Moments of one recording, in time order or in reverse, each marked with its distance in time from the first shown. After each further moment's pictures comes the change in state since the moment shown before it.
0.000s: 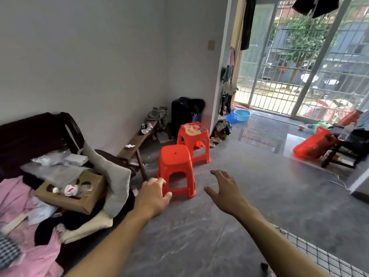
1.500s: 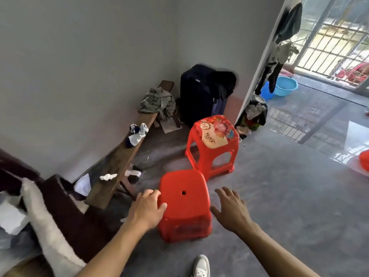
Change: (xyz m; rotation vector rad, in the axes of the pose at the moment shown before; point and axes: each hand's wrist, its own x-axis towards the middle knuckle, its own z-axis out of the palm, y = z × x) left_hand 0.696 -0.132 0.126 0.116 -0.351 -0.225; right_hand 0.718 0.121 0.169 -0.247 -0.395 0.131
